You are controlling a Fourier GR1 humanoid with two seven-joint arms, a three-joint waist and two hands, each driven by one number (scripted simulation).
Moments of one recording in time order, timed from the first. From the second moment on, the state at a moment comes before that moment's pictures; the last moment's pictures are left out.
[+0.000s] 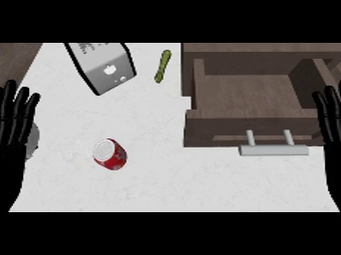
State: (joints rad) left arm 0.02 0.13 0.00 -2.10 0.01 0.00 0.03; right arm 0.01 -0.08 0.01 -2.10 -0.02 -0.01 -0.02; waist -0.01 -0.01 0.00
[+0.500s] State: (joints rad) left arm 0.05 0.25 -0.04 -2.03 0.23 -0.27 0.08; right arm 0.09 -0.07 -0.01 -2.08 0.00 -0.06 0.10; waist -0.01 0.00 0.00
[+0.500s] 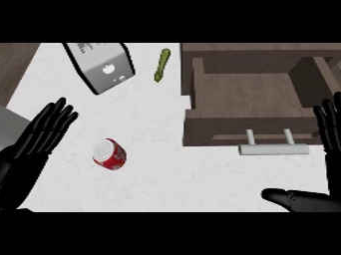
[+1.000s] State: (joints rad) left arm 0.14 0.35 0.09 -2.09 0.43 -0.41 0.23; right arm 0.19 -0.12 -0.17 -2.11 -0.11 -0.01 0.15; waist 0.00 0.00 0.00
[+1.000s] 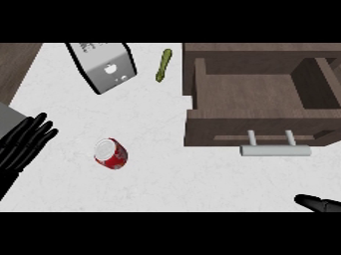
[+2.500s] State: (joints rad) left arm 0.04 0.28 0.16 -2.00 0.69 -0.33 0.53; right arm 0.41 -0.14 -0.49 -2.14 -0.39 0.30 0.08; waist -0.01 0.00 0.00
